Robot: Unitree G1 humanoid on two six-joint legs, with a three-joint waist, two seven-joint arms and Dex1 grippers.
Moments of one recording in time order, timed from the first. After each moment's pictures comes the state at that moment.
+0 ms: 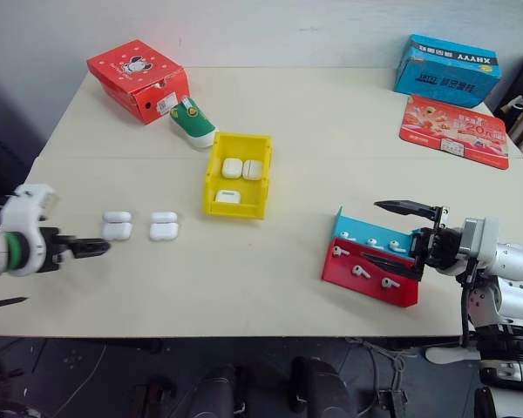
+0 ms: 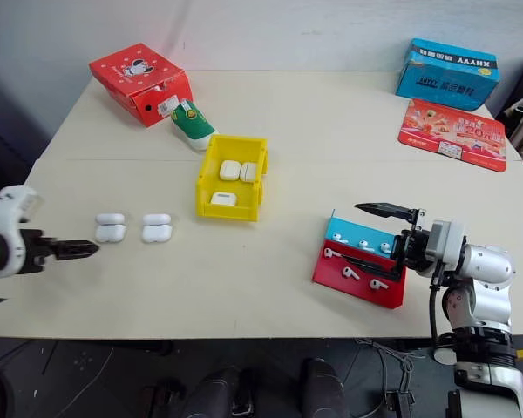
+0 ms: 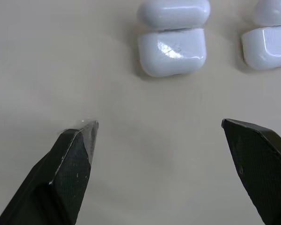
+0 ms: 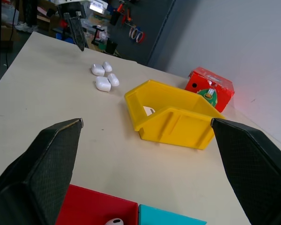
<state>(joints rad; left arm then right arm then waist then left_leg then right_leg) -0.44 1.02 0.35 -0.09 -0.53 1.60 -0.49 -0.34 -0.60 -0.24 0.25 0.59 -0.39 1.51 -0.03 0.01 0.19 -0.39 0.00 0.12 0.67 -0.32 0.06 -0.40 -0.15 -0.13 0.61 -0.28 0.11</state>
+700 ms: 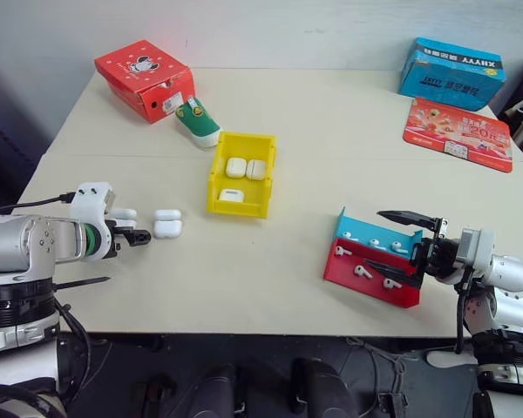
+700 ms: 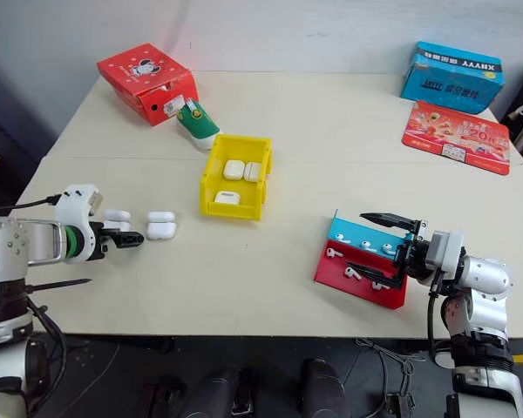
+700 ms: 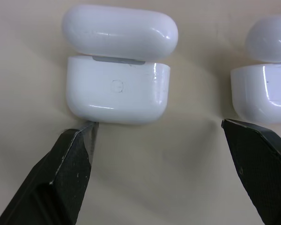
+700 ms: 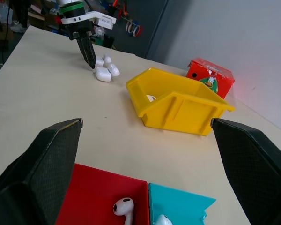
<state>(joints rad) -0.62 0.72 0.29 -0.04 -0.44 1.61 -0.14 -0.32 -0.59 -0.24 0.35 0.59 -0.46 1.54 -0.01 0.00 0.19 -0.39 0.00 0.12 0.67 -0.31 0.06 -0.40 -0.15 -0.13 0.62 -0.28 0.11</state>
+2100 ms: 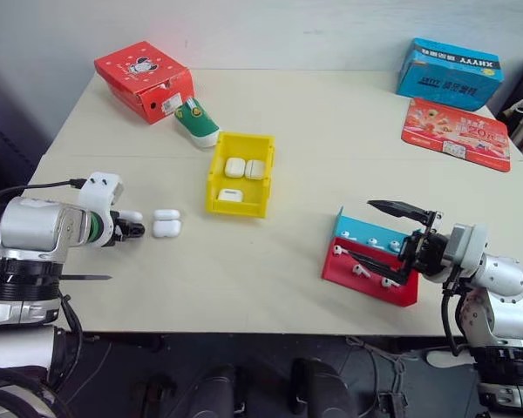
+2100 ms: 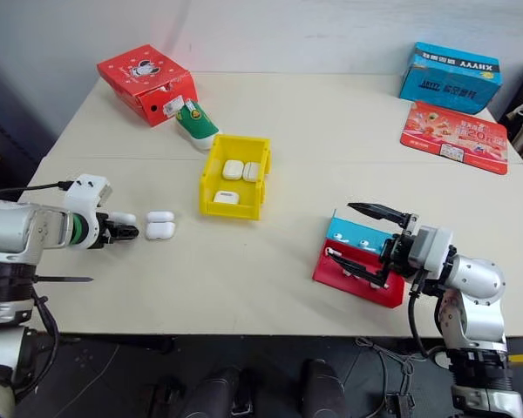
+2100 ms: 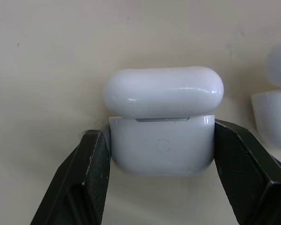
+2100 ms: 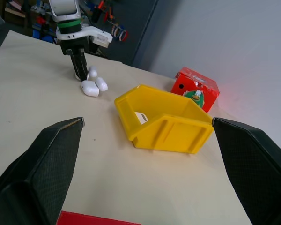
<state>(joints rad) -0.65 0.85 0.06 0.09 -0.29 1.41 -0.37 -0.21 -0.58 -0.20 0.01 0.54 -0.34 1.25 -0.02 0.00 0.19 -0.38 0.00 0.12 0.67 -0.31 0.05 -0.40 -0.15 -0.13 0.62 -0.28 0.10</state>
